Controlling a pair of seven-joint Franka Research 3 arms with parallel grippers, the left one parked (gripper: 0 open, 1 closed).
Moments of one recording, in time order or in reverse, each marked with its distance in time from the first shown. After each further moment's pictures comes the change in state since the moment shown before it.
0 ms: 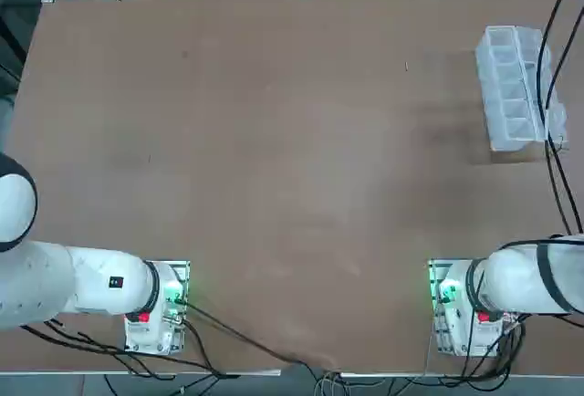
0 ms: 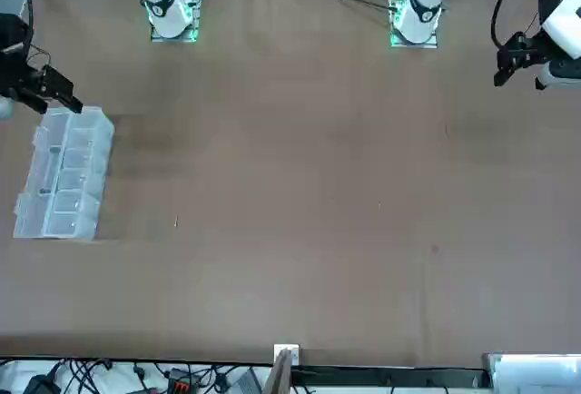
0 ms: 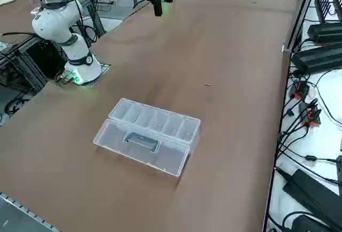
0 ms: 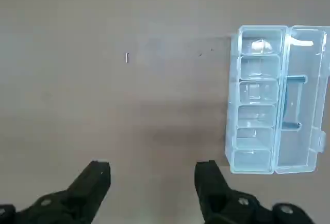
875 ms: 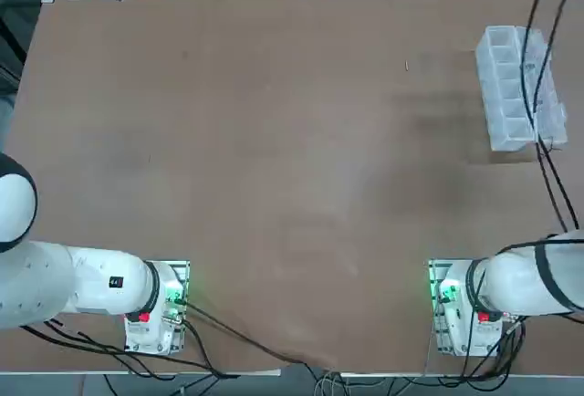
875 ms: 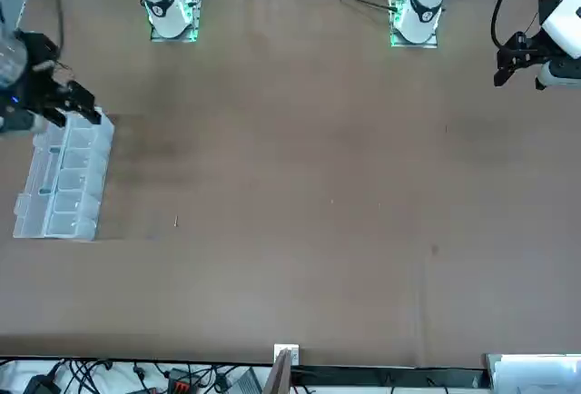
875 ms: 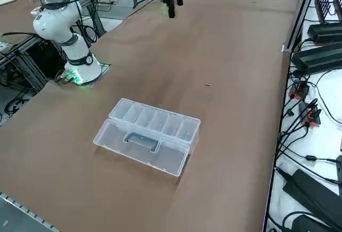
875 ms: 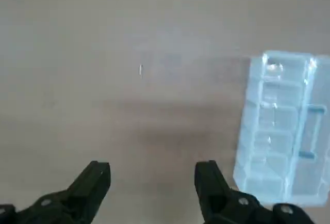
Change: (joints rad) arm 0.111 0.099 0.008 0.003 -0.031 0.138 0.022
